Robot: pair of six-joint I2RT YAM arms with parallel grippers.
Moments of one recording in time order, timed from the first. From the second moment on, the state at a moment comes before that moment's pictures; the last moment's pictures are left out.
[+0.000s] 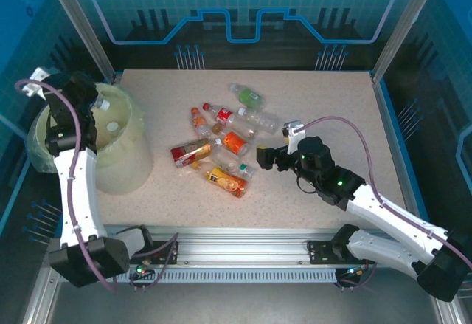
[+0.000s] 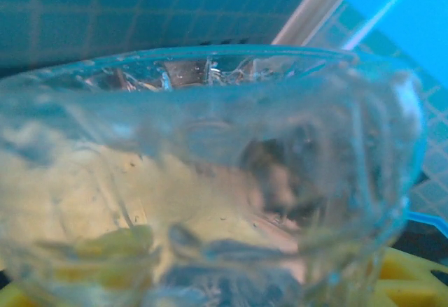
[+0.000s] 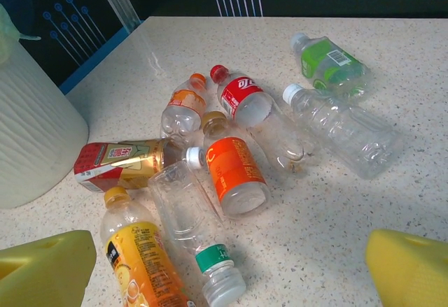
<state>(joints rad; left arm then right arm) 0.40 1.15 1.30 -0.47 -0.21 -0.65 0.73 0.92 0.72 -0.20 0.15 0.36</state>
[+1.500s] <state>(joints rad) 0.41 1.11 1.34 -0.47 0.04 -1.00 0.73 0.92 0.68 -0.23 0.15 0.42</state>
